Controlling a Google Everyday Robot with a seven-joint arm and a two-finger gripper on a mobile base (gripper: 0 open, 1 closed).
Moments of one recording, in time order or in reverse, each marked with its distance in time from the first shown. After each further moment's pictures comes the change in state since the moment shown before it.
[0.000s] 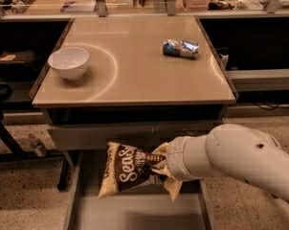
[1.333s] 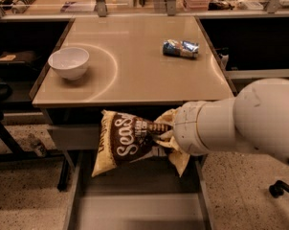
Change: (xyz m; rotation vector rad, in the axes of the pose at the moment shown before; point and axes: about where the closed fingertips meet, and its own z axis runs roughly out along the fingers) arm -0.062 -0.049 -0.097 0.135 -0.015 -0.124
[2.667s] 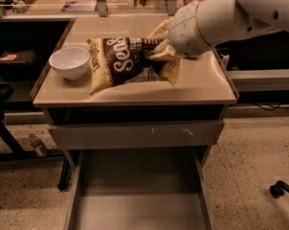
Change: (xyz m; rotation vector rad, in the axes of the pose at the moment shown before) arm -0.048 -0.188 -0.006 0.041 -0.188 -0.156
